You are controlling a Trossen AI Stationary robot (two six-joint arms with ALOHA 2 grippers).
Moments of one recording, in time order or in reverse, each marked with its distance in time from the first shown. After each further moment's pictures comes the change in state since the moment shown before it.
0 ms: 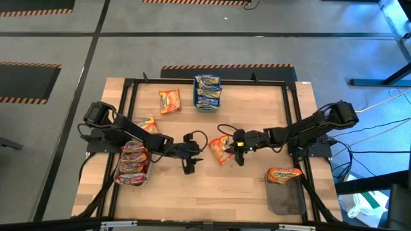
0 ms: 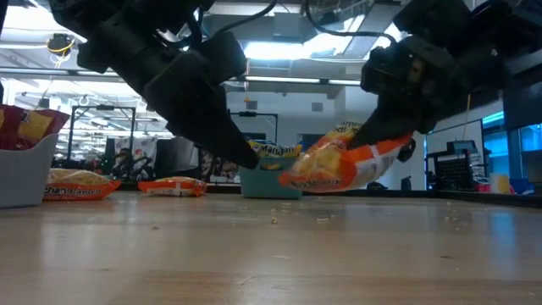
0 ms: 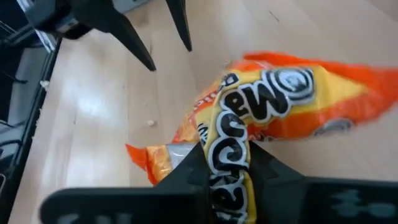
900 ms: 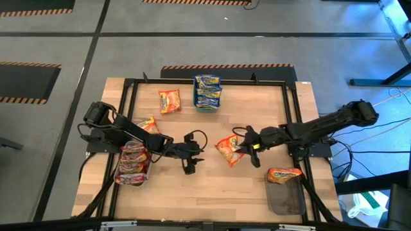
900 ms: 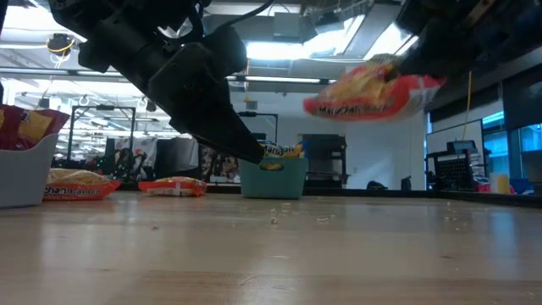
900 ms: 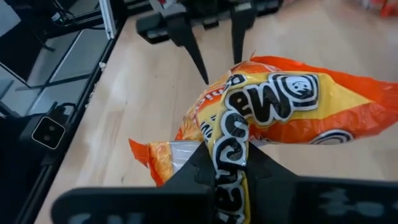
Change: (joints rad) left arm 0.000 0.000 0.000 0.034 0.000 -0.001; right arm 0.069 -0.366 0.000 -0.278 -0.027 -0.223
